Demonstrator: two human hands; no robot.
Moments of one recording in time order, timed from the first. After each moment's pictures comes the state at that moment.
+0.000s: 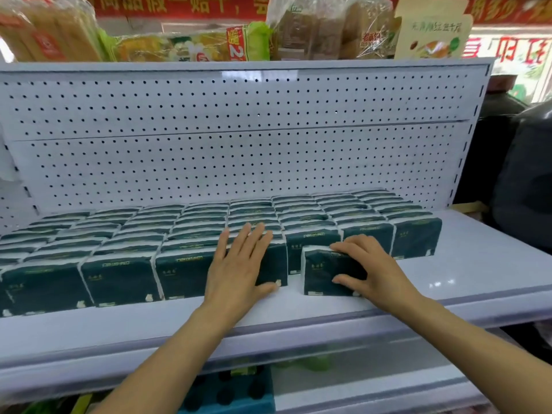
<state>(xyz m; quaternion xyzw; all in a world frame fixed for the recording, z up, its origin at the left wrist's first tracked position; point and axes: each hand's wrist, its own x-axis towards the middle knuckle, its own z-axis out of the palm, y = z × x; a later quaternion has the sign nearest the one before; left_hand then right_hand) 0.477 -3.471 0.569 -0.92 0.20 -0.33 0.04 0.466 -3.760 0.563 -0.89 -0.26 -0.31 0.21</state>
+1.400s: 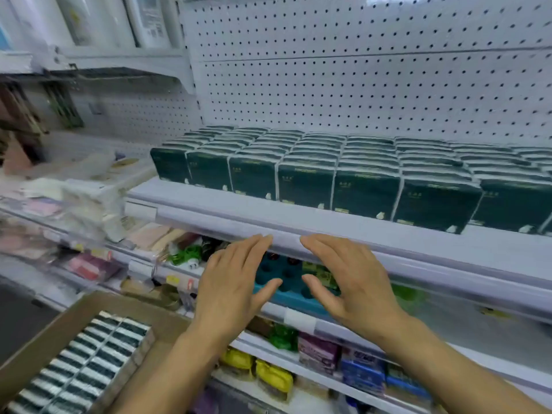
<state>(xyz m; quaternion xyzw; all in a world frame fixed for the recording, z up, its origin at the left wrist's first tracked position) 0.268 -3.386 0.503 -0.94 0.00 -0.34 -0.03 0.353 -3.594 0.522 -0.79 -0.48 -0.30 0.24</state>
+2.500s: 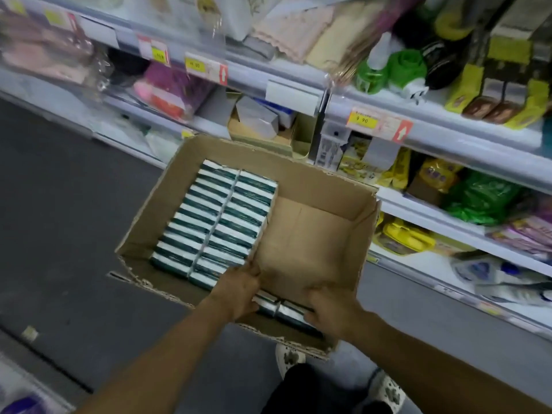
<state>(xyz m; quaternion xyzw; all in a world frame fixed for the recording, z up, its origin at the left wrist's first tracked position) 0.064 -2.982 0.155 -0.93 0.03 0.35 -0.02 0.148 -3.189 0.171 -0.80 -0.44 0.40 0.00</state>
